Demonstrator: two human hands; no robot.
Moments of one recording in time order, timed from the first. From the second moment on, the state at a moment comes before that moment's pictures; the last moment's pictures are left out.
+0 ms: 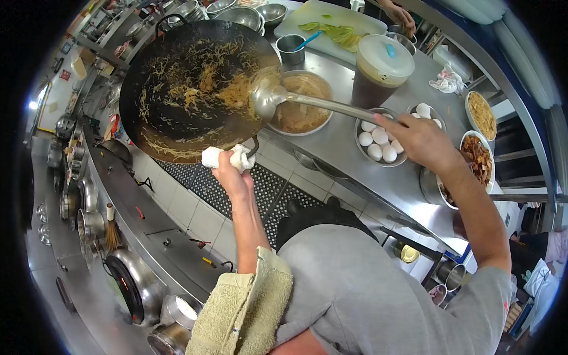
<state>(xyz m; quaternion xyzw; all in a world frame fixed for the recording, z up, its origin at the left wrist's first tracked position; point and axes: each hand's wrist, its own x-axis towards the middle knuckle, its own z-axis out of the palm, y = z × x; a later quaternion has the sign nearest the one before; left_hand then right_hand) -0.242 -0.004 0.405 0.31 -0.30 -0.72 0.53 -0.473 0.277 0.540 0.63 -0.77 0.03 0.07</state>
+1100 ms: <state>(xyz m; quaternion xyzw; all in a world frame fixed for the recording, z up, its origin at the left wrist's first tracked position) -0.262 -0.009 0.405 0.29 -0.30 -0.70 0.58 -0.466 0.277 0.490 0.55 -0.82 0.16 0.02</state>
